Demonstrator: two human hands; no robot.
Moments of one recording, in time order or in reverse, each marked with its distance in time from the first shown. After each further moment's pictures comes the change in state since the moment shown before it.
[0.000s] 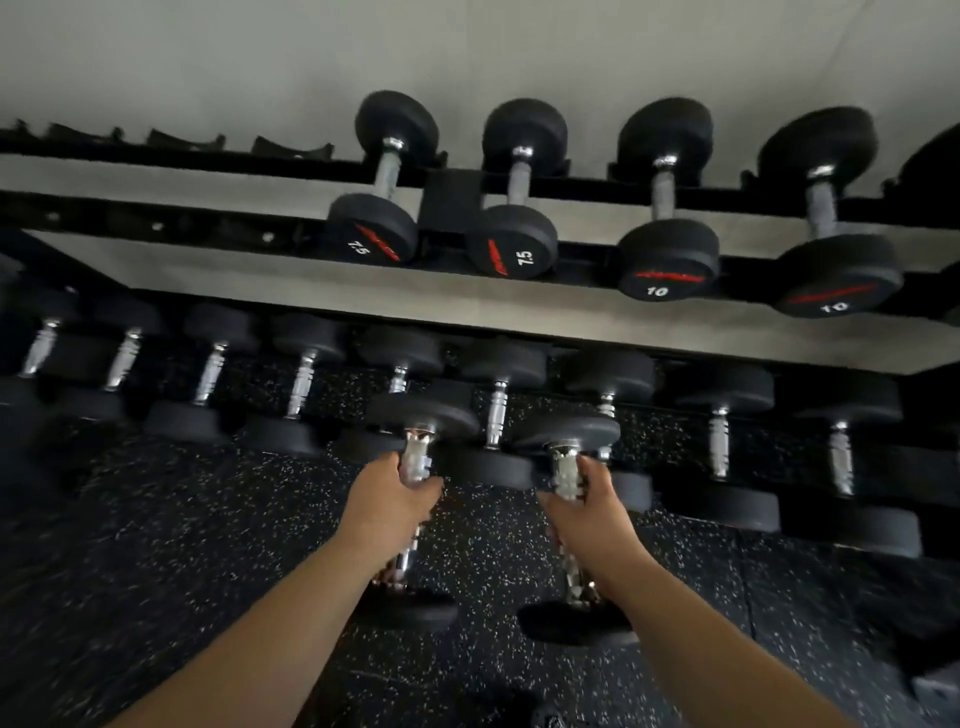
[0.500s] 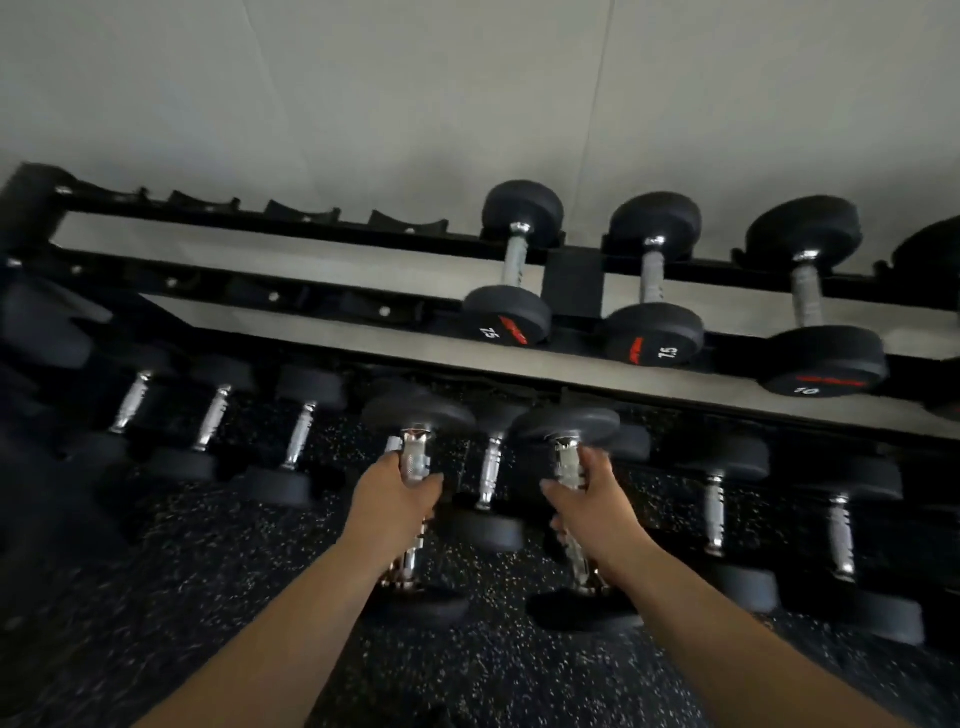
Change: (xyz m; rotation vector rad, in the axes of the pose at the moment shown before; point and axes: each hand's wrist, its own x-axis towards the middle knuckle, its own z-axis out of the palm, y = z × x) left_hand 0.114 -0.026 -0.173 -0.093 0.080 0.024; right_hand 0.069 -0.139 0.154 -0.029 -0.003 -0.065
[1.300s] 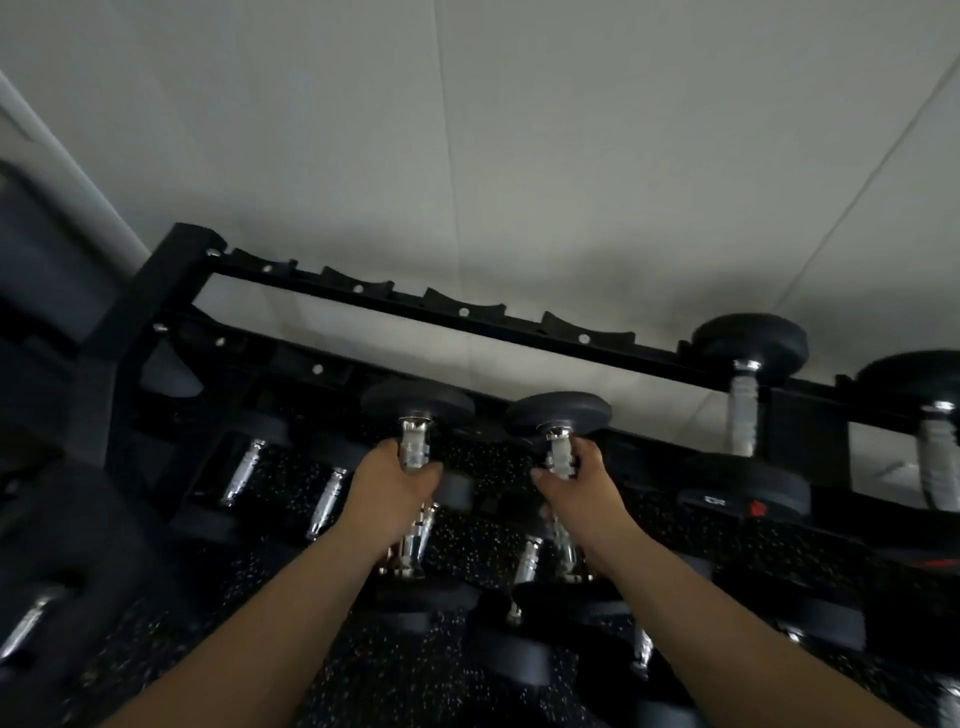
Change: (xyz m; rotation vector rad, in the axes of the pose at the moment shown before) left_hand 0.226 -0.015 -0.240 -0.045 0.157 0.002; right_hand 0.145 -0.213 0.245 0.046 -0.079 -0.109
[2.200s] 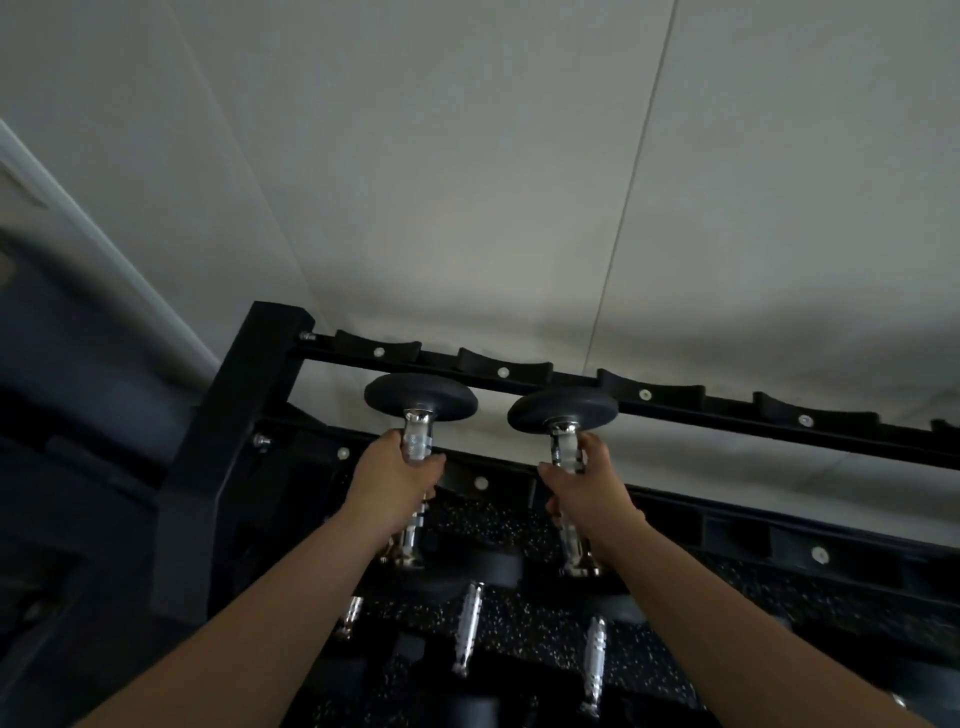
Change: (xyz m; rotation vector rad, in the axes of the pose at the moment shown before) left_hand 0.283 -0.074 -0.231 -0.054 -0.131 0.049; right_hand 0.145 -0.133 0.293 0.051 0.077 0.003
